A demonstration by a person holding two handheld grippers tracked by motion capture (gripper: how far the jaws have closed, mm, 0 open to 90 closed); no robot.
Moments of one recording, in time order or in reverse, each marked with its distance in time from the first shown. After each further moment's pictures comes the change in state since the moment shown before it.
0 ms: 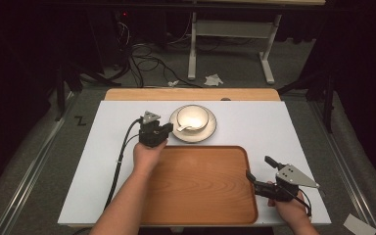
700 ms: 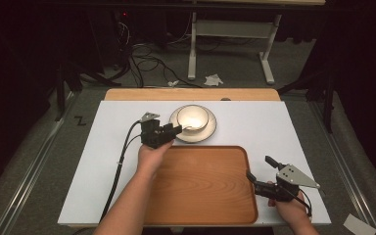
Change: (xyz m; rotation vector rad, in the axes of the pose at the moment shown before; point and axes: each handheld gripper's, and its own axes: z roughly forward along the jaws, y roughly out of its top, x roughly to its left) left arm -0.004 -0.010 -0.032 -0.049 -0.083 -0.021; right arm 0.003 0.000 0.001 0.007 -0.003 -0.015
